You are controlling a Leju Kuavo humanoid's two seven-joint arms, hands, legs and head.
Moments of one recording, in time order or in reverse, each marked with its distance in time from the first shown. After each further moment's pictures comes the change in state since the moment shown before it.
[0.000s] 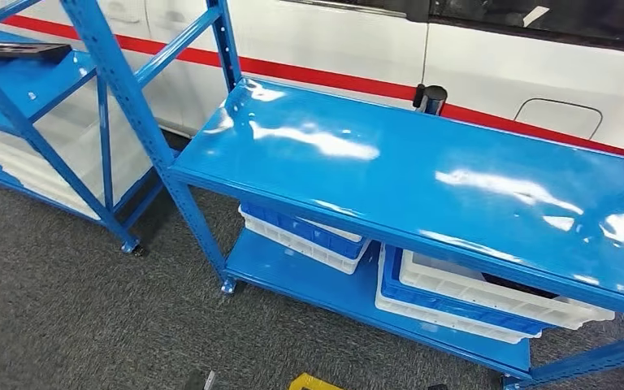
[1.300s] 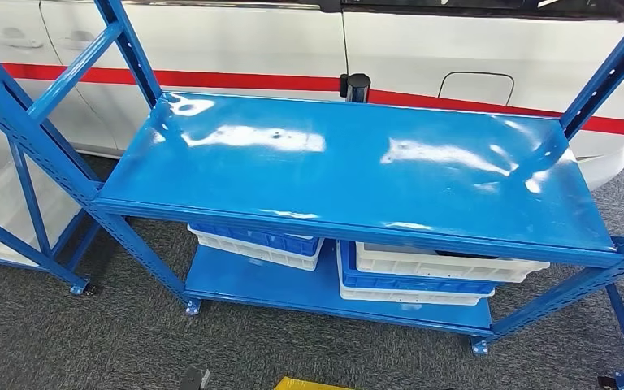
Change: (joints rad) left arm 0.001 0.011 0.000 0.002 -0.021 0.145 0.062; right arm 0.008 -0.008 -0.050 0.001 -0.004 -0.052 0.020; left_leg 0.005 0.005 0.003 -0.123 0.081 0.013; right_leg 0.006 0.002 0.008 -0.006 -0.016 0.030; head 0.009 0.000
